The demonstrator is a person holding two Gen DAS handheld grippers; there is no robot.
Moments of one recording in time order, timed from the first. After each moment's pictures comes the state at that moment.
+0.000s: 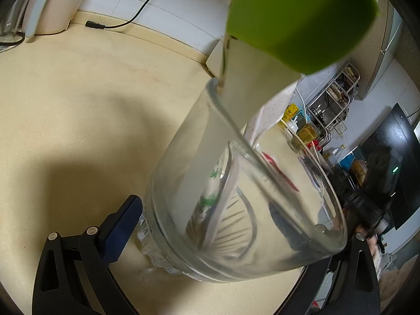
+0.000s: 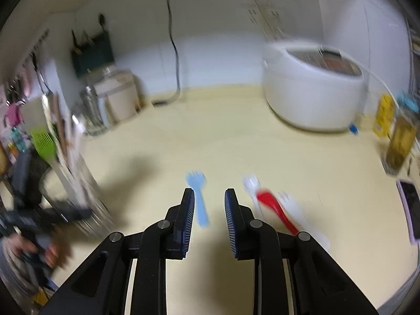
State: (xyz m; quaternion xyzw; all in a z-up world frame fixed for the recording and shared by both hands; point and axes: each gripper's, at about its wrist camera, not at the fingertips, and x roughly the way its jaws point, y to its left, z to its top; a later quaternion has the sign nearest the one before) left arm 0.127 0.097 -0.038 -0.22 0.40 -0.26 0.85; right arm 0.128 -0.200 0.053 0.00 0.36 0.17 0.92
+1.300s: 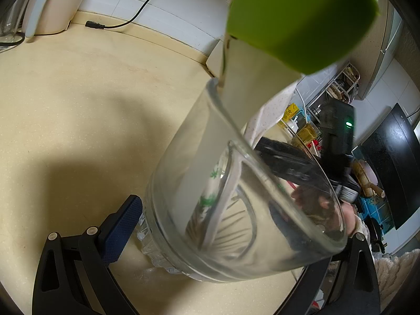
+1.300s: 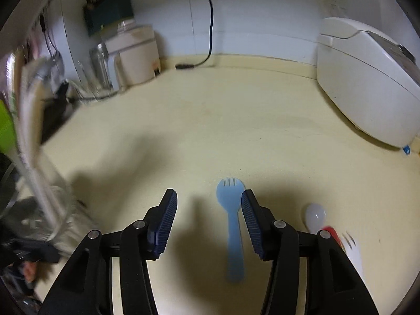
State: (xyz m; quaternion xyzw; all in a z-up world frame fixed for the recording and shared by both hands) left arm 0.127 0.098 -0.038 -0.22 0.40 -0.26 0.85; right arm 0.216 -0.125 0.008 -0.07 0.43 0.24 0.87
